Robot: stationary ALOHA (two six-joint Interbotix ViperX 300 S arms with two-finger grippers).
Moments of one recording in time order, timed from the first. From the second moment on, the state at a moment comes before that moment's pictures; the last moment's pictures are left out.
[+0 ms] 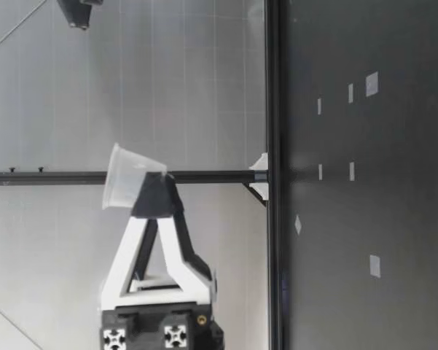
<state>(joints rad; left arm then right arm) -0.02 0.06 0.92 -0.09 -1.07 -0.11 -0.08 -0.48 1.18 -0.15 -0.72 -0.18</state>
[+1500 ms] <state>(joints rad) -0.02 0.06 0.92 -0.09 -1.06 -0.06 -0.08 -0.48 1.18 -0.15 -0.72 -0.15</state>
